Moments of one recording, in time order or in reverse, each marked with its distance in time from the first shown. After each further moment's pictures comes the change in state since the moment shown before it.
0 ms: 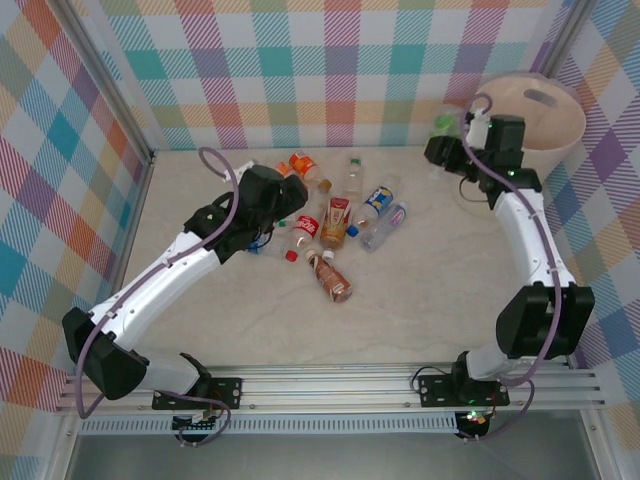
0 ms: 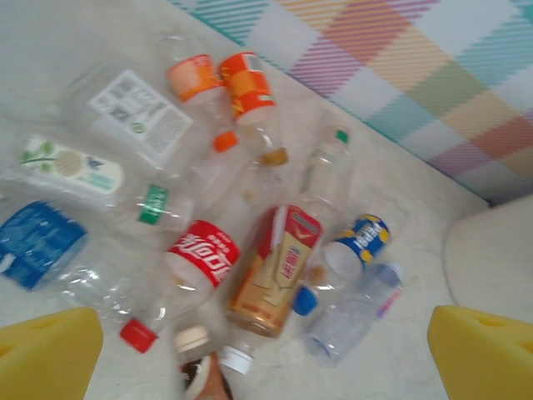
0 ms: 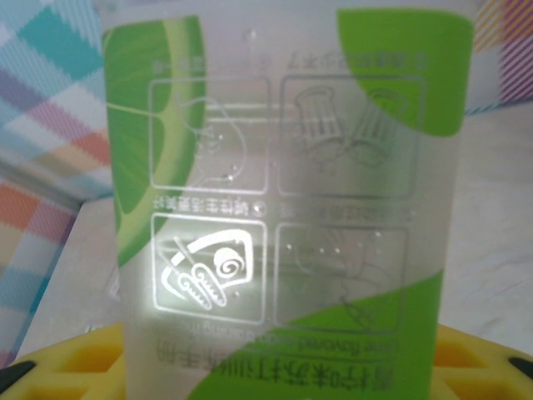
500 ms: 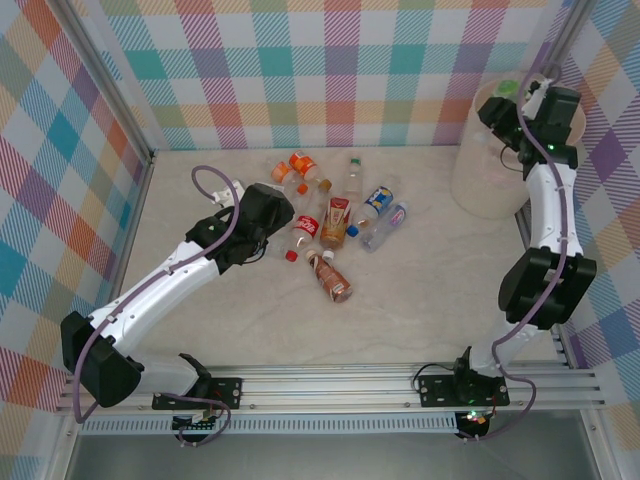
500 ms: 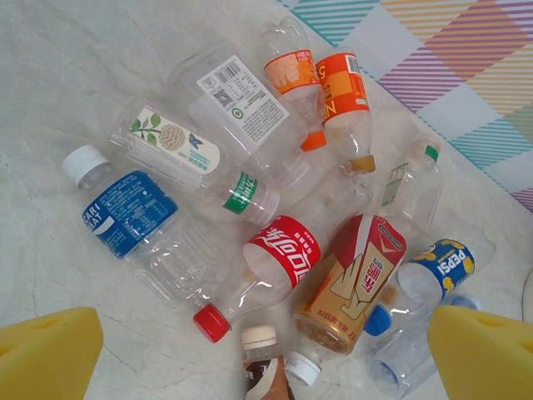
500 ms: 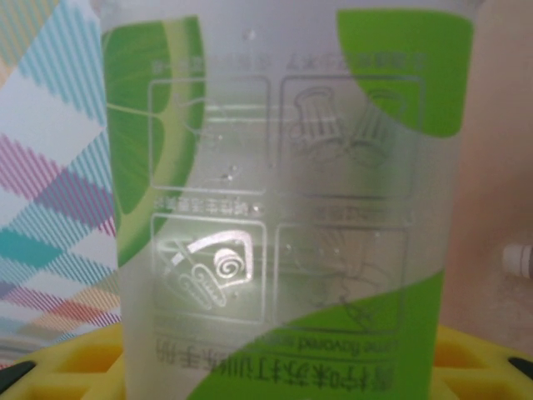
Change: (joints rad) left arm 0.001 -0.035 -0.108 -0.054 -0.099 -0.130; right arm -0.236 0.223 0.263 0.086 -0.026 0.209
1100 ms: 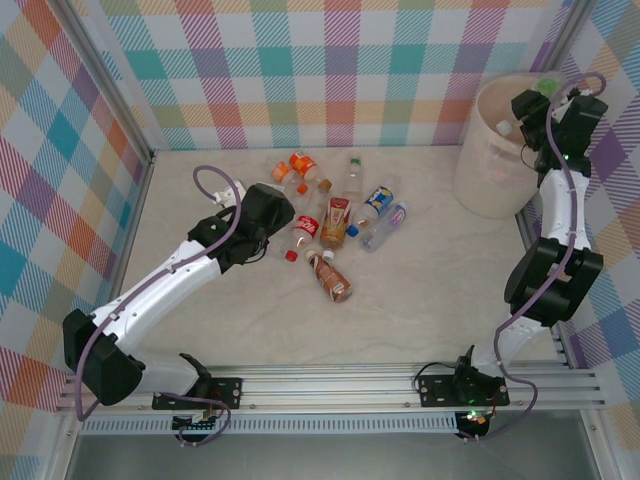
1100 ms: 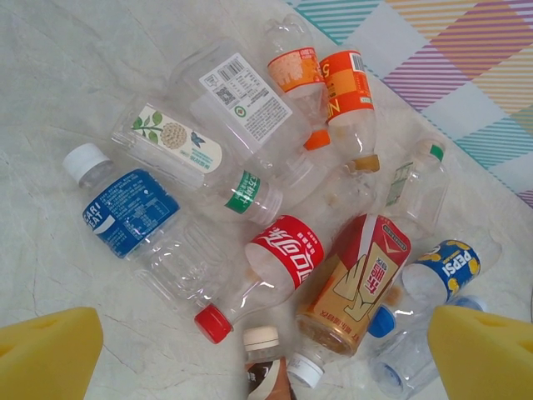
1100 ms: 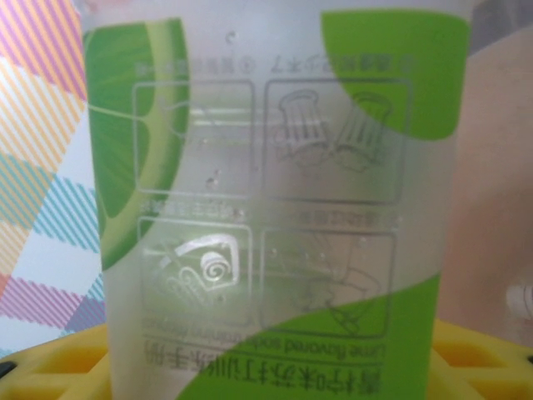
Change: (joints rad) left arm 0.000 0.014 -0.001 0.001 -0.002 -0.004; right arm -0.100 0.029 -0.105 0.305 0.025 0.277
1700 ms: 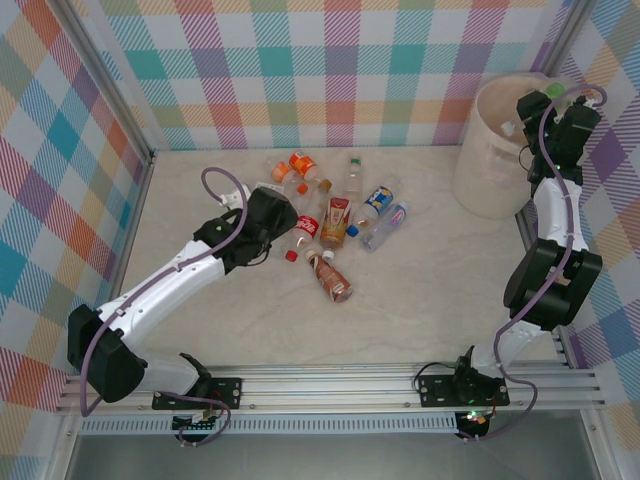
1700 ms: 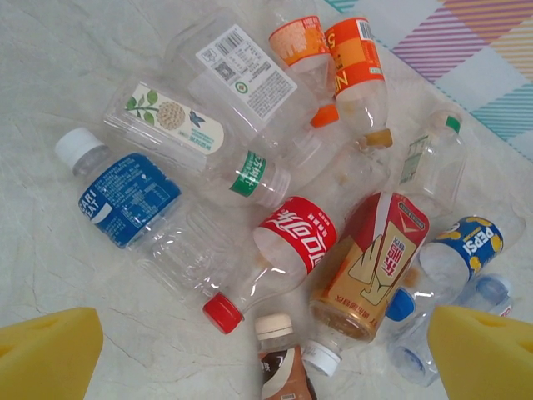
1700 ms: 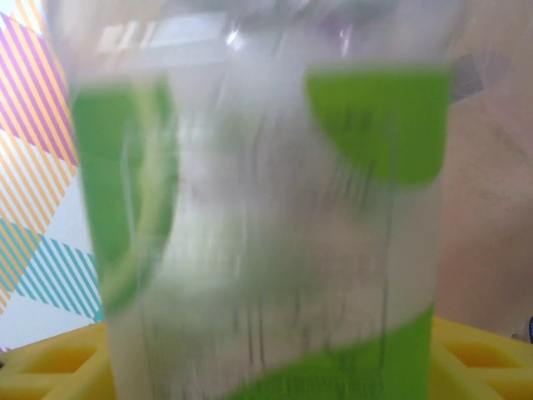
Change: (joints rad) left arm 0.000 0.016 -0.041 0.036 0.039 0.045; right arm 0.005 -0.027 -0.100 0.161 0.146 0.054
